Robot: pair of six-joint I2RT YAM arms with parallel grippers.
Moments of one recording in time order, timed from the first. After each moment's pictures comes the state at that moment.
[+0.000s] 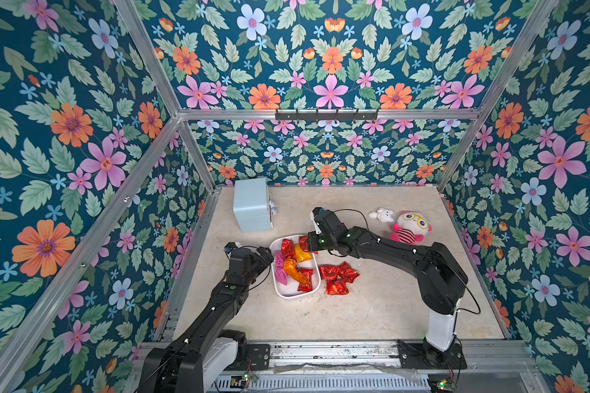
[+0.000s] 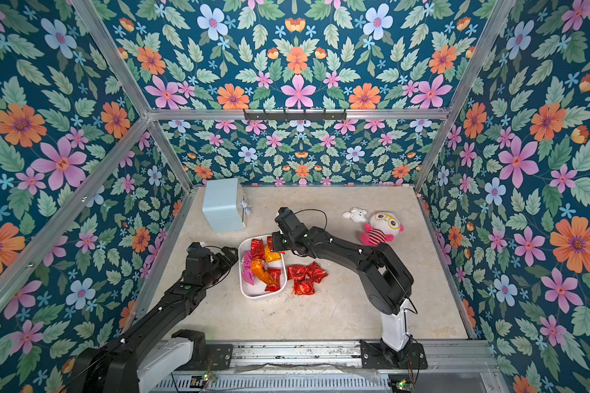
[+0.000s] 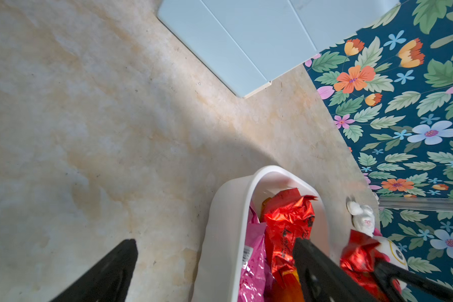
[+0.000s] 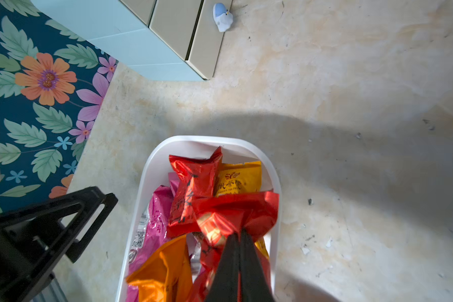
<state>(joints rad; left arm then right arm) -0.20 0.98 0.36 -0.01 0.01 -0.89 0.86 1.93 1.43 -0.26 -0.06 0.57</state>
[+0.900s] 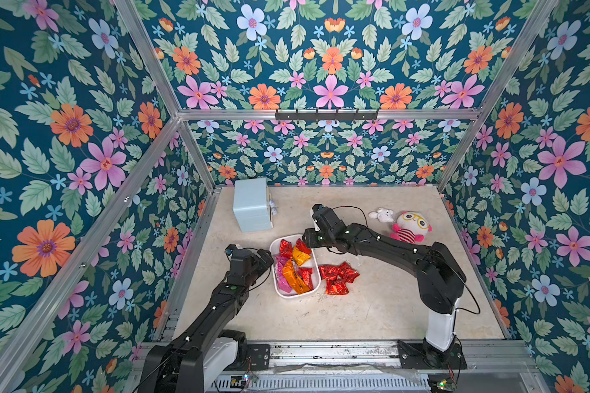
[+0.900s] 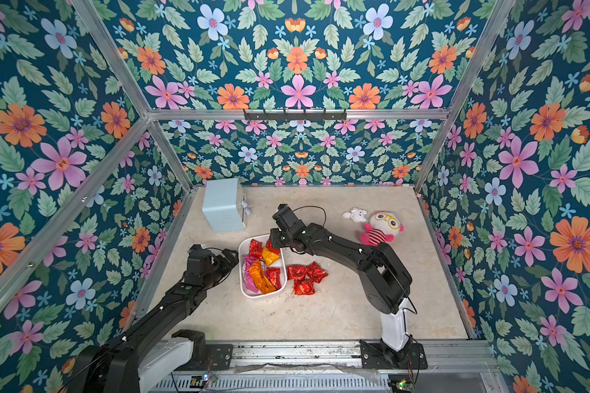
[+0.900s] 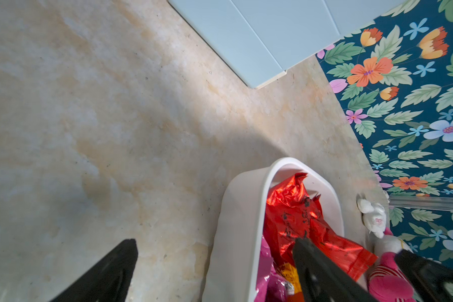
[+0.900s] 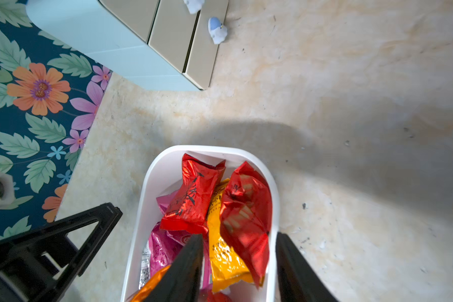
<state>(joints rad) -0.20 1.01 0.35 -0.01 0.01 -0.89 0.86 1.88 1.45 -0.35 0.02 0.58</state>
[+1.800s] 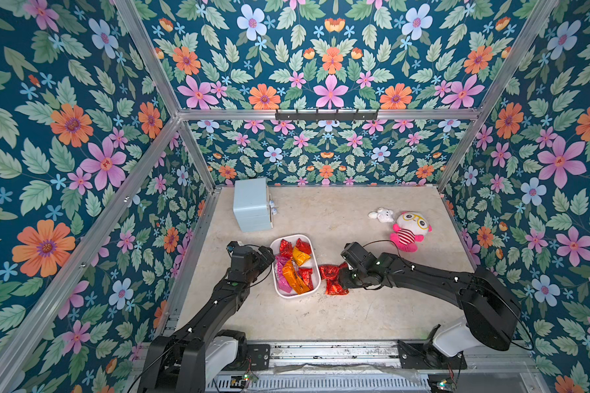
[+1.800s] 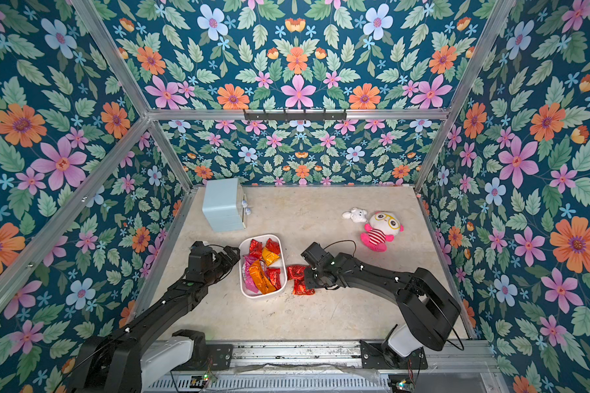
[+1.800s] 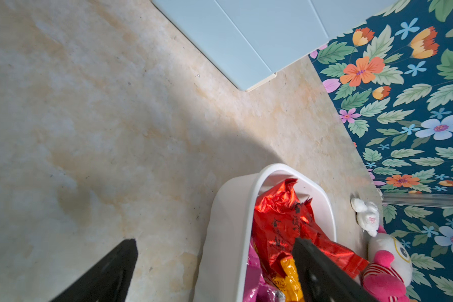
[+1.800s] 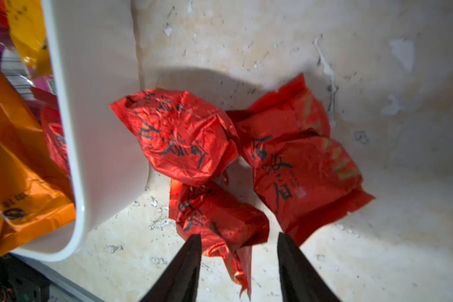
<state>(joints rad) -0.20 1.06 0.38 0.03 0.03 -0.89 0.87 1.53 0.89 -0.51 -0.07 0.69</state>
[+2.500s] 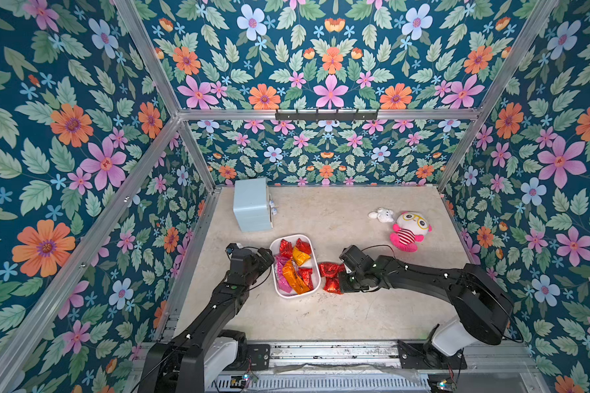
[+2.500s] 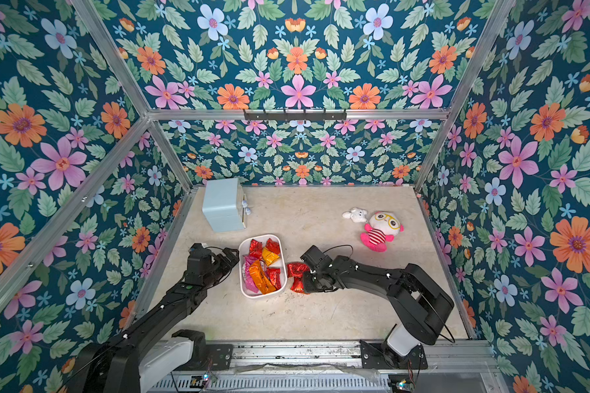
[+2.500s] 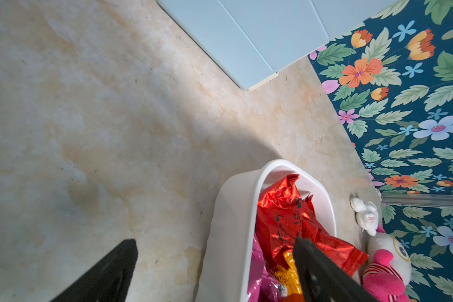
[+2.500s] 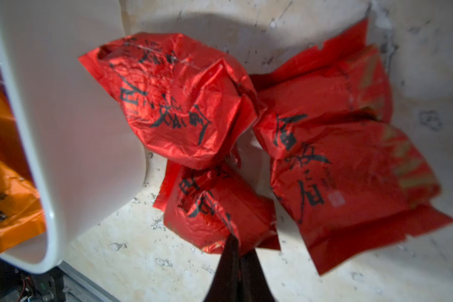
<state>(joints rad) -0.20 1.01 0.35 0.02 0.03 -0.89 0.87 1.57 0.86 -0.44 -0.12 0.72</state>
